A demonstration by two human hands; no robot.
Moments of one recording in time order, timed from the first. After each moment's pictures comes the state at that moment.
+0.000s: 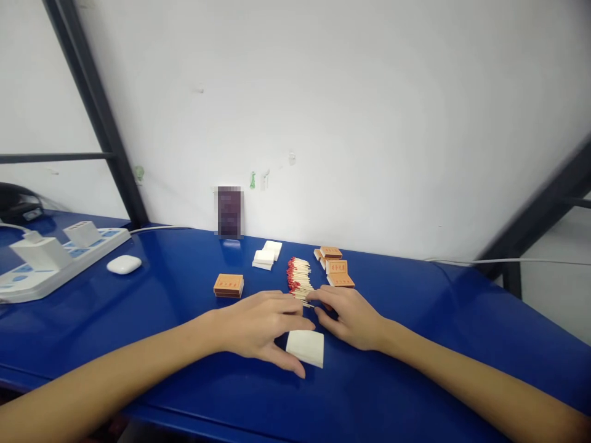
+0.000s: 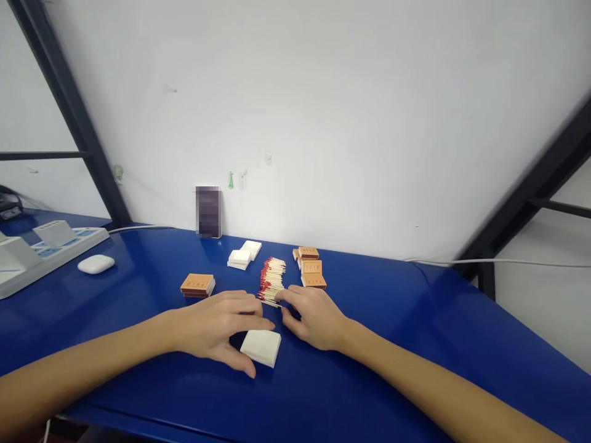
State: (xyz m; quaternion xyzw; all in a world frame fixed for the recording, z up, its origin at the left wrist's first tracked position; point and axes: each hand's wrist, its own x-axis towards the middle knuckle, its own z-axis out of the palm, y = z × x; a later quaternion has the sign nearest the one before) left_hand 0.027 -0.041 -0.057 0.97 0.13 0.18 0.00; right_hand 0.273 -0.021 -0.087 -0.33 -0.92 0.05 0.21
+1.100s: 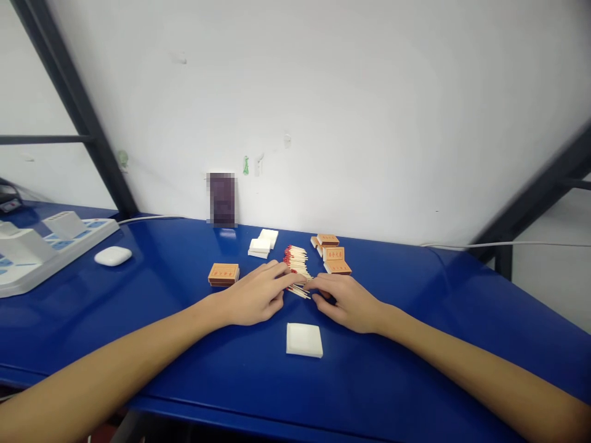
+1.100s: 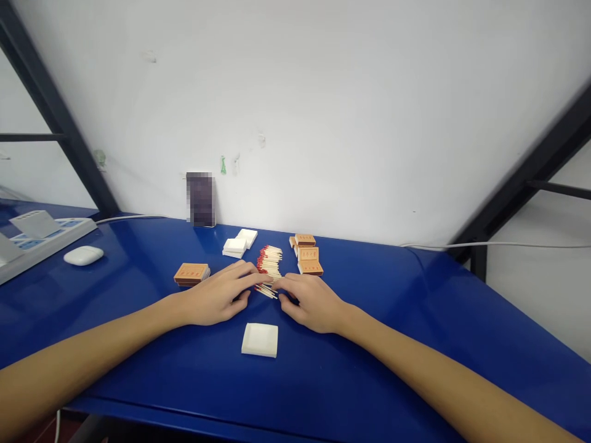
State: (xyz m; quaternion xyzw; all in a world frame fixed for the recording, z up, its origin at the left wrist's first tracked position) left_hand 0.026 -0.018 -0.074 0.95 0.26 0.17 0.03; right_hand 0.277 -0.021 -0.086 -0.32 -0.92 0.07 0.21
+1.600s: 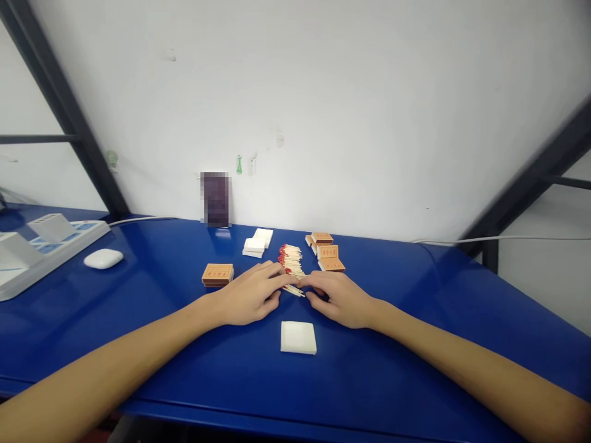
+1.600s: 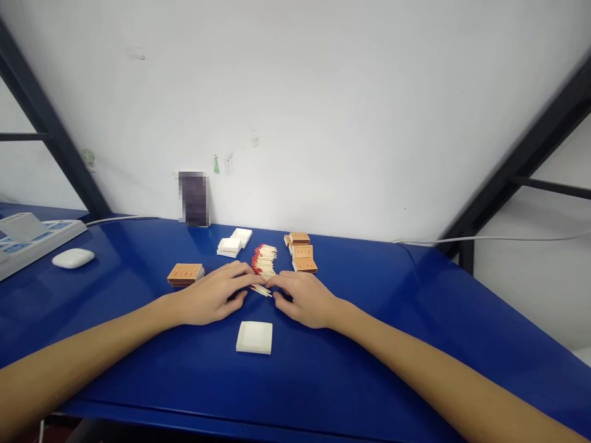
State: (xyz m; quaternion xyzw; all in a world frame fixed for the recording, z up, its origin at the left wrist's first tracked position) left_hand 0.026 -0.017 -0.073 0.95 0.26 0.16 0.04; right_hand 0.275 -0.020 -0.086 -0.33 -0.92 0.07 0.21
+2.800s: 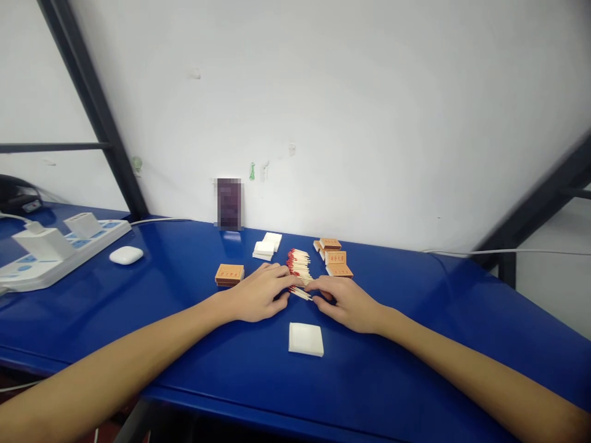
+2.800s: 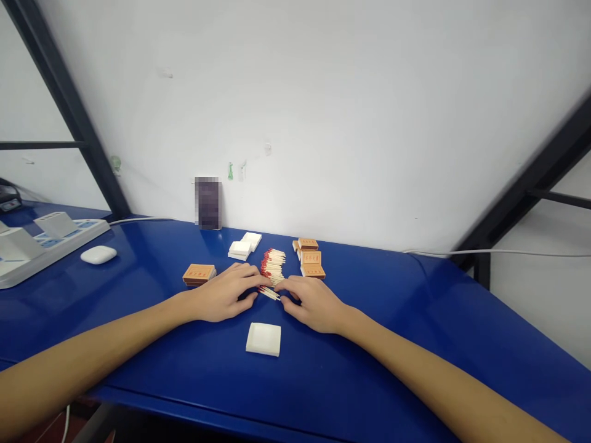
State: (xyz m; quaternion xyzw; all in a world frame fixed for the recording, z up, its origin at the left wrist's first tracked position) left_hand 0.026 -0.017 -0.070 0.95 0.28 0.16 0.04; right_hand 0.277 -0.017 -0.089 -0.34 -0.91 0.10 0.20
